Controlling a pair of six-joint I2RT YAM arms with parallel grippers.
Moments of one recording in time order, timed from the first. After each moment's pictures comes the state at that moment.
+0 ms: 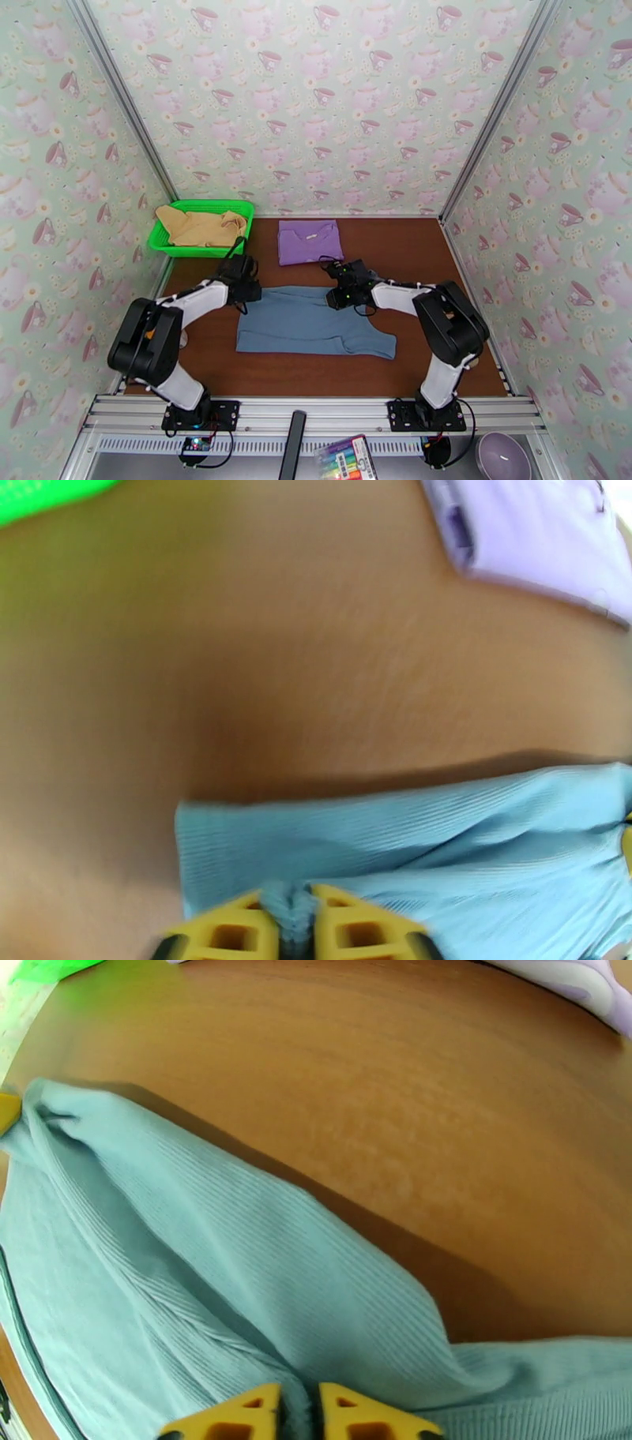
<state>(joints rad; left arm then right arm) -0.30 1.56 0.82 -0.31 -0.06 -0.38 0.52 1.76 0.92 -0.12 -0.27 0.16</state>
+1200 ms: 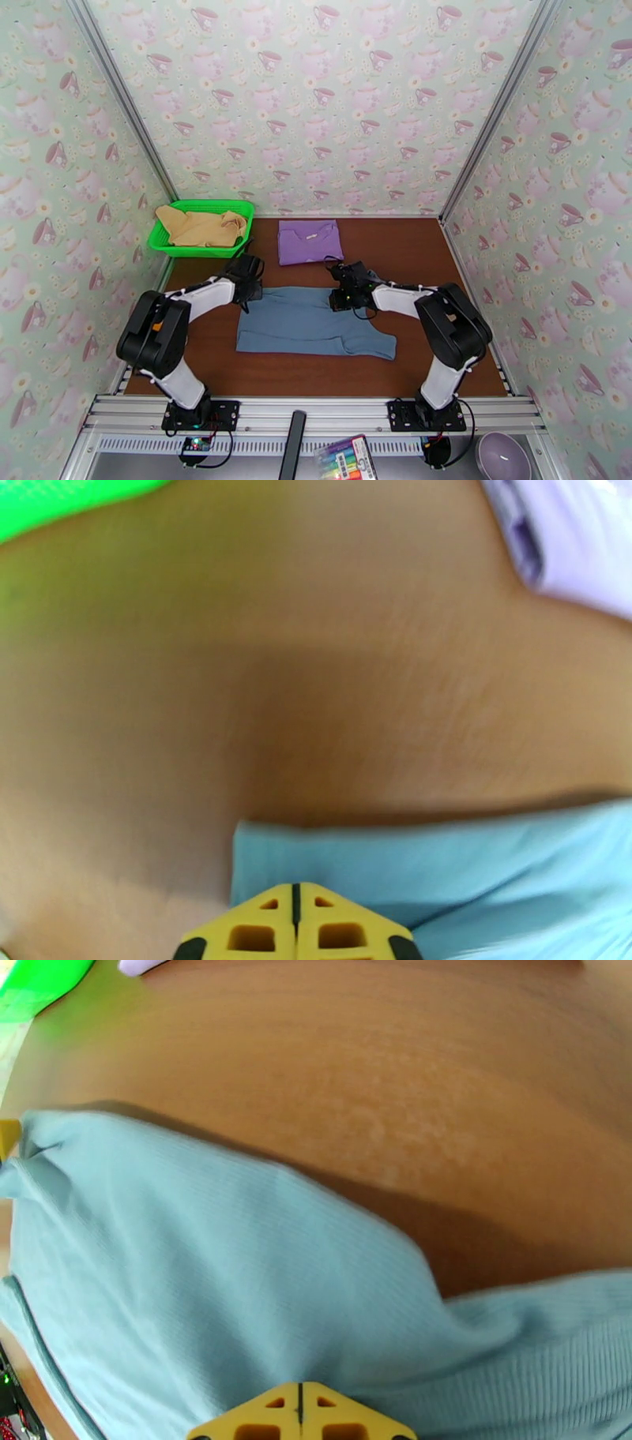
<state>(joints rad) -0.32 1.65 0.90 -0.37 -0.20 -0.36 0.53 1.76 0.89 -0.14 -0.30 0.31</state>
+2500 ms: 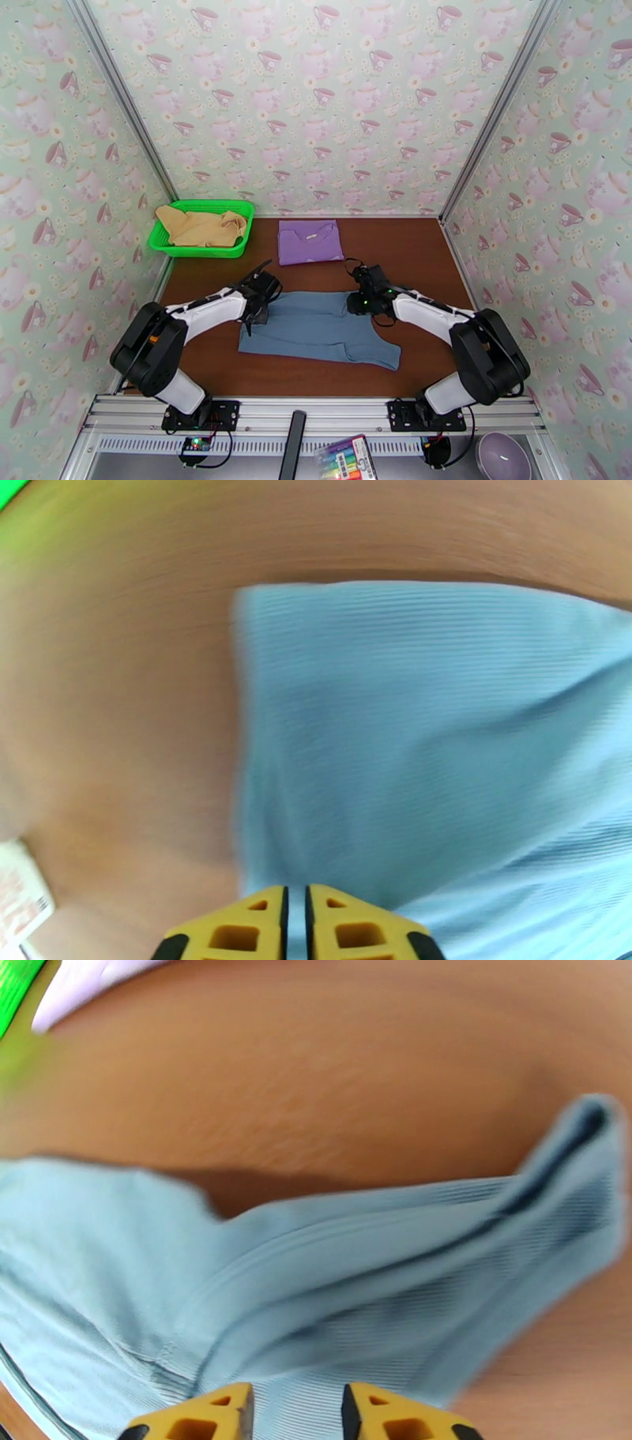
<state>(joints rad) -0.52 1.58 0.90 -0.73 -0.40 -0.50 0.44 1.49 0.83 -0.38 -0.03 0.31</state>
